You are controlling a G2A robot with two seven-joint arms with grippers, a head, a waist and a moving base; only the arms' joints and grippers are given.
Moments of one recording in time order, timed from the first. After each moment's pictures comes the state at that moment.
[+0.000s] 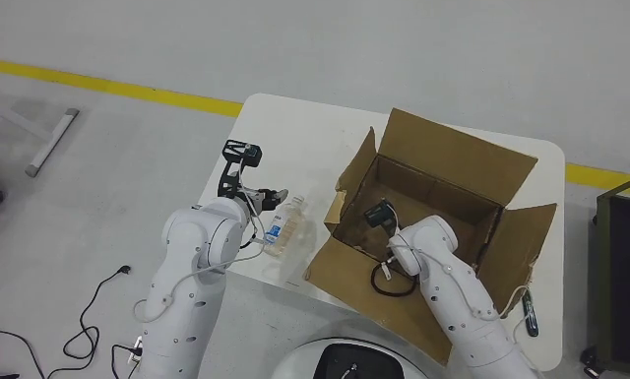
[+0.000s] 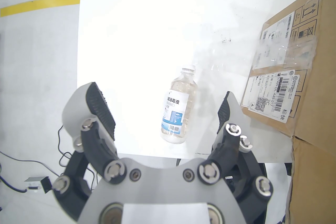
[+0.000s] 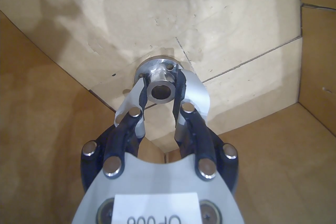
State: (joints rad) left arm 1.02 -1.49 -1.36 -1.76 1.41 -0.05 -1.11; right arm -1.00 -1.36 1.15 -1.55 -1.50 -0.05 1.48
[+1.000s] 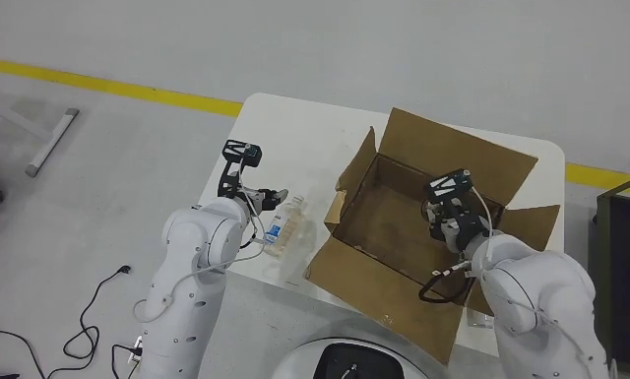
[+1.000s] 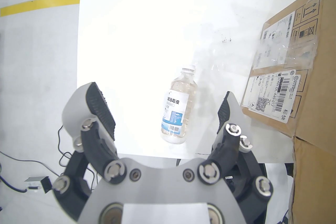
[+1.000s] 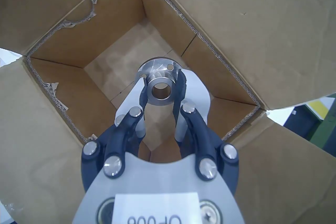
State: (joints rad) left arm 1.02 -1.49 -1.36 -1.76 1.41 -0.05 -1.11; right arm -1.30 -1.31 1.51 -2.22 -1.36 -0.13 1.28
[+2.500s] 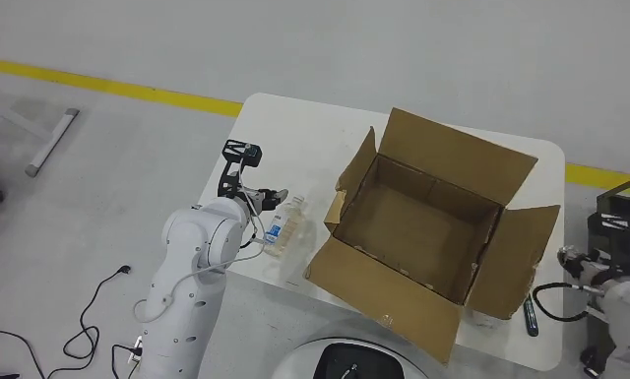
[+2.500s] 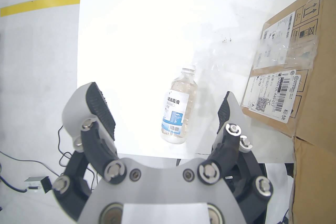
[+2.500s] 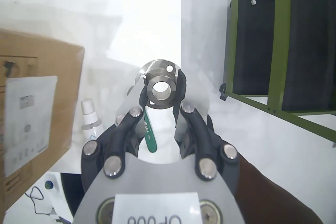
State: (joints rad) left arm 1.02 -1.49 -1.36 -1.76 1.41 -0.05 -1.11; right arm -1.53 -1.27 2.11 -2.04 -1.28 -0.03 1.20
